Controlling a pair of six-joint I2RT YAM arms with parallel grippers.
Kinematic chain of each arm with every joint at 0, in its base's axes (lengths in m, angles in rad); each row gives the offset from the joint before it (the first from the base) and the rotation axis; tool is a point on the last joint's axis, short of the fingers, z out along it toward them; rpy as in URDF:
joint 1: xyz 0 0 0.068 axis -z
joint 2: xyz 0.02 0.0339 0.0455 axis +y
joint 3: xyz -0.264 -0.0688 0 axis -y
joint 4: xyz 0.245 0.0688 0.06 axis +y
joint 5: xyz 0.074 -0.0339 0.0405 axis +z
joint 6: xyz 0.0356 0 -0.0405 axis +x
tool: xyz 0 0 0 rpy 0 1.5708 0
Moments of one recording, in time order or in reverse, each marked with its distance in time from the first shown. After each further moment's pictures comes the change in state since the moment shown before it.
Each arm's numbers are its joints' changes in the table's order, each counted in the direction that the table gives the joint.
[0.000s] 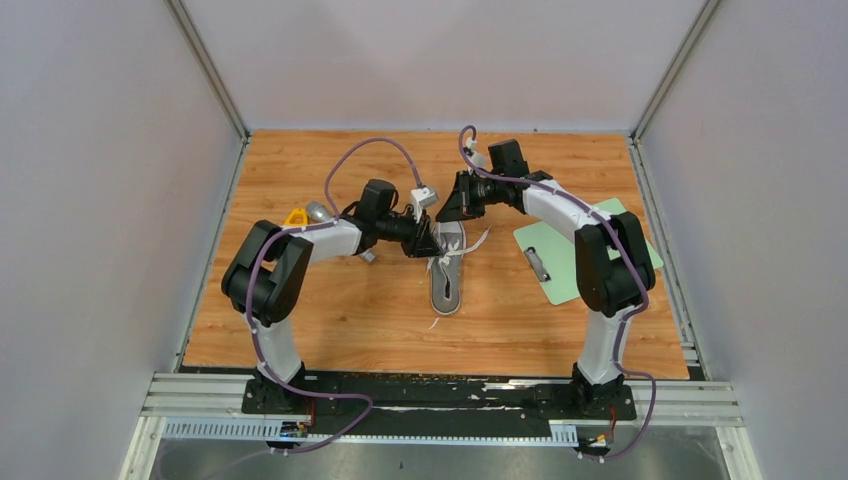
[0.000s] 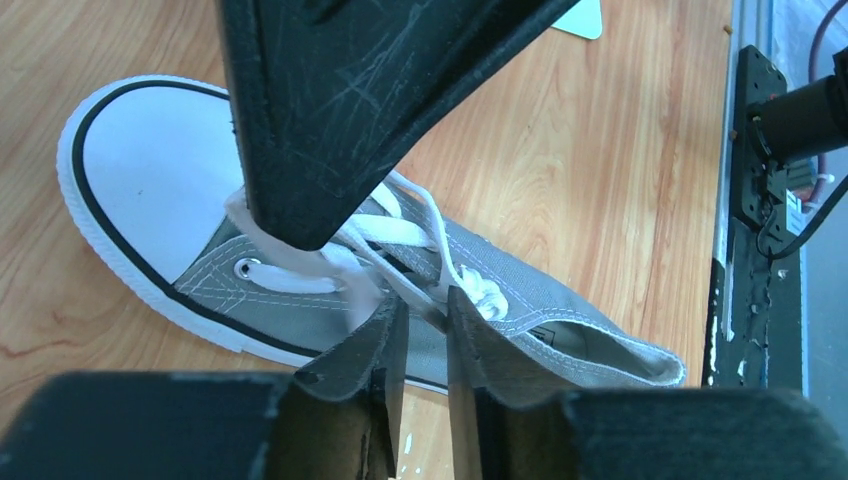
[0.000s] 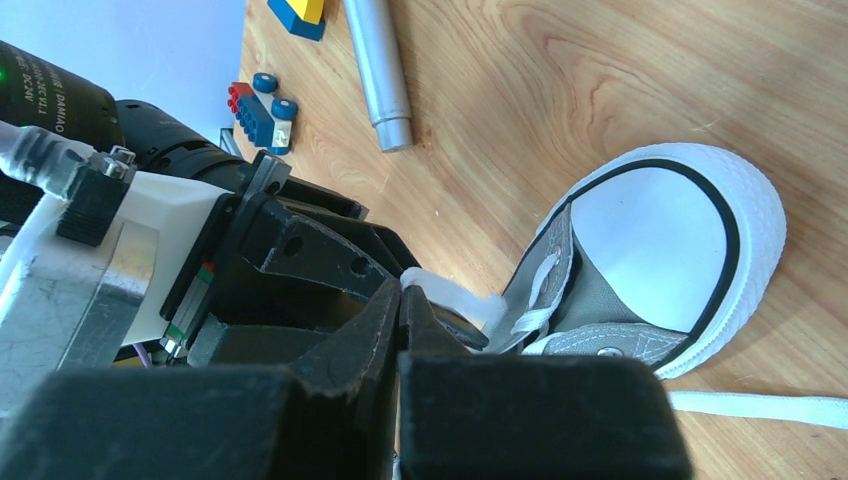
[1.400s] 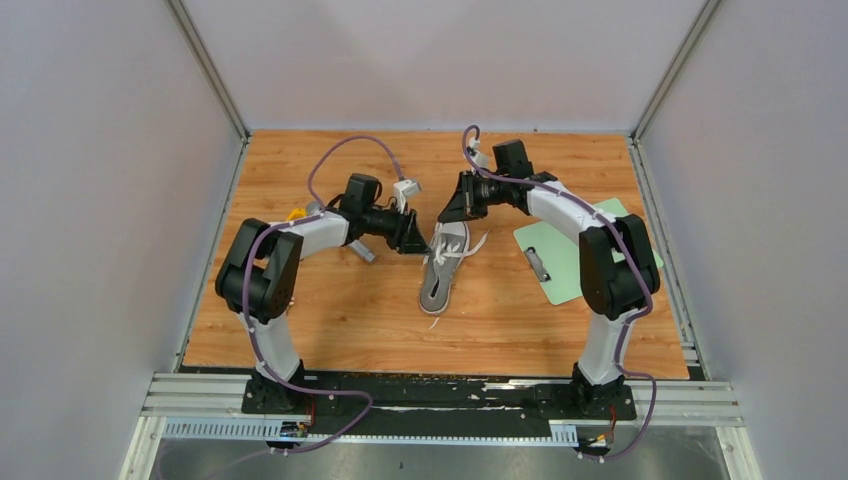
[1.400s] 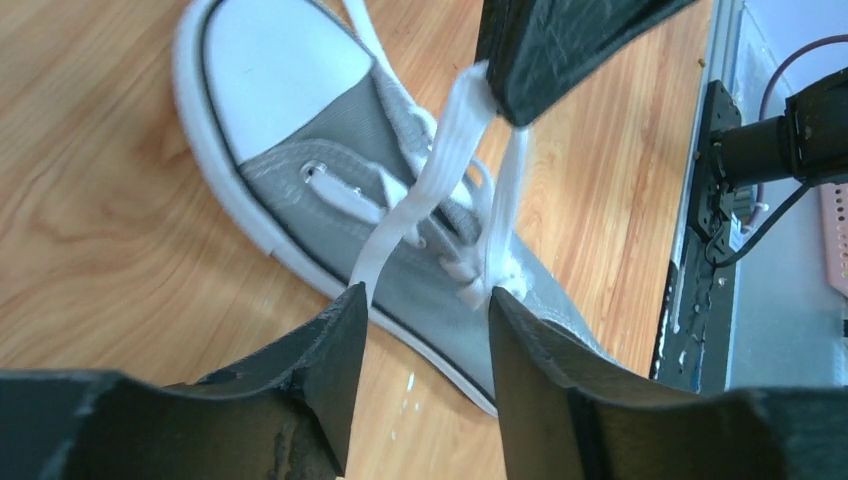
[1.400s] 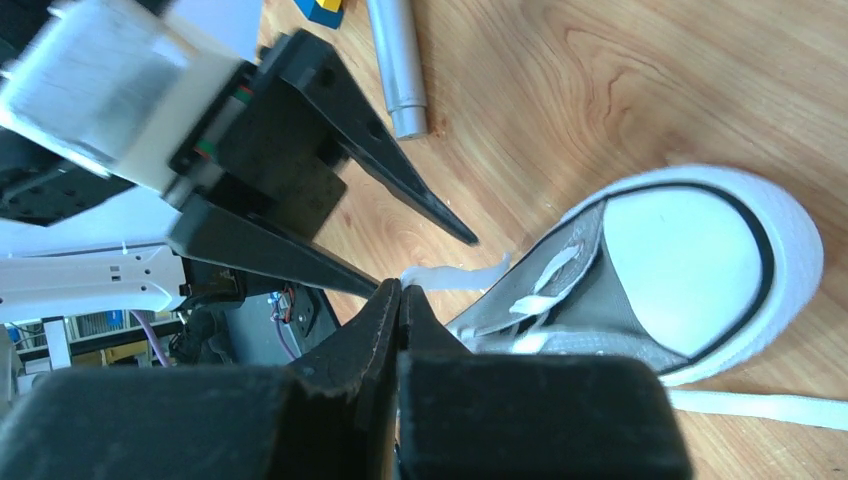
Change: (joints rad) left arm -0.093 0.026 0.029 0.087 -0.065 -0.082; right arm 0.013 -0.022 -0.023 -0.008 0.042 -0.021
